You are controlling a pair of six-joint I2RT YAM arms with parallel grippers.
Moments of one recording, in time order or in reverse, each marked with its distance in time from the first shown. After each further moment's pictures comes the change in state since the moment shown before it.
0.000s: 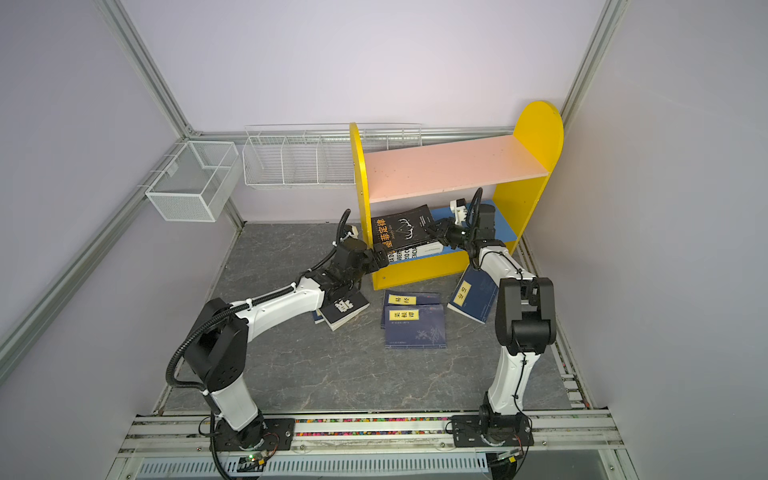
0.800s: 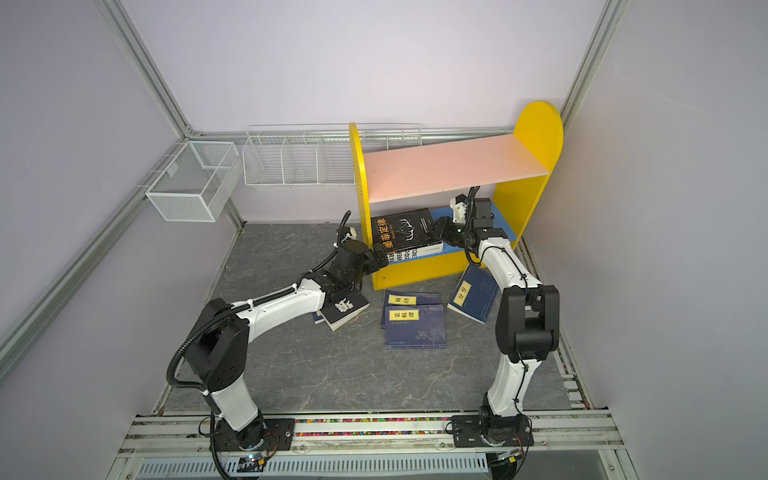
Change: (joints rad) left arm -0.003 0.002 -0.008 0.009 -0.017 -0.041; right arm 0.039 -0.064 0.121 -0.407 0.335 -0.289
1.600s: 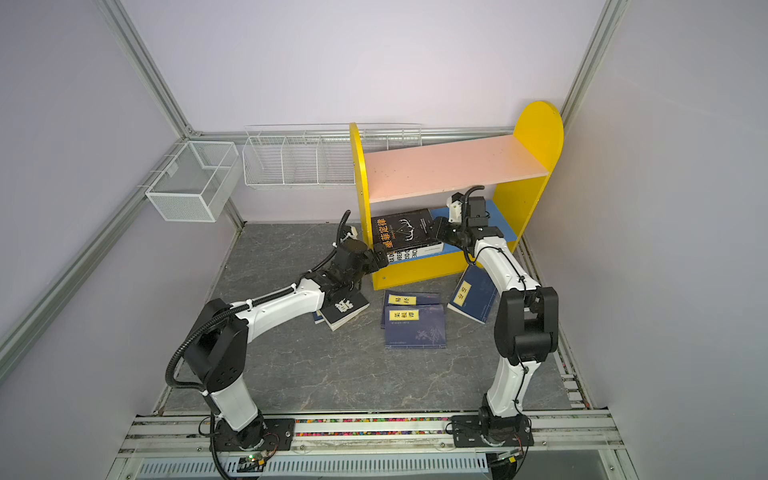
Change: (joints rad) left arm 0.000 -0.013 0.000 -0.002 0.000 0.056; right arm 0.043 -0.022 0.017 -0.044 0.126 -0.066
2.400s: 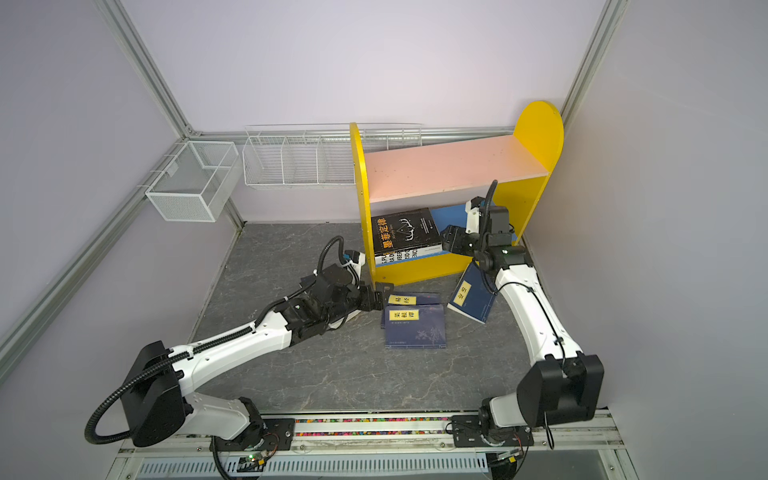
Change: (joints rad) left arm -0.146 -0.373 -0.329 -0.098 0.238 0.153; right arm 0.001 -0.464 -0.270 -0.121 0.187 -0.083
